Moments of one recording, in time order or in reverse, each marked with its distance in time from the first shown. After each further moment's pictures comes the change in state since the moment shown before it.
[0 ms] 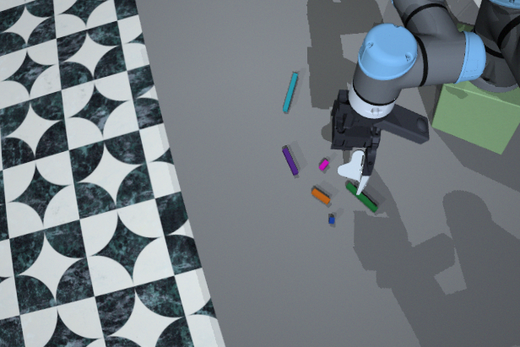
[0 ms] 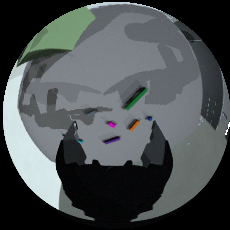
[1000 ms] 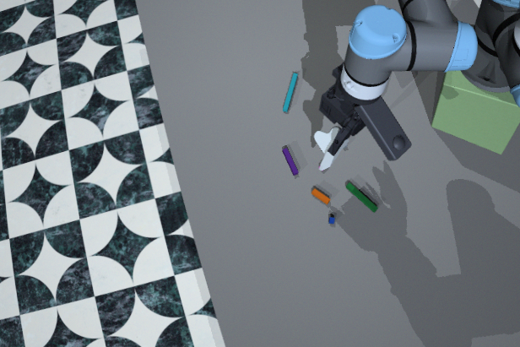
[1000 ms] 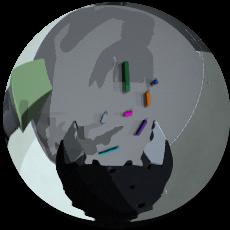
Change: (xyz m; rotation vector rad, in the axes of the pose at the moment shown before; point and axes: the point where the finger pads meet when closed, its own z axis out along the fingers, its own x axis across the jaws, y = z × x) arm -0.021 0.017 0.000 0.002 0.001 0.772
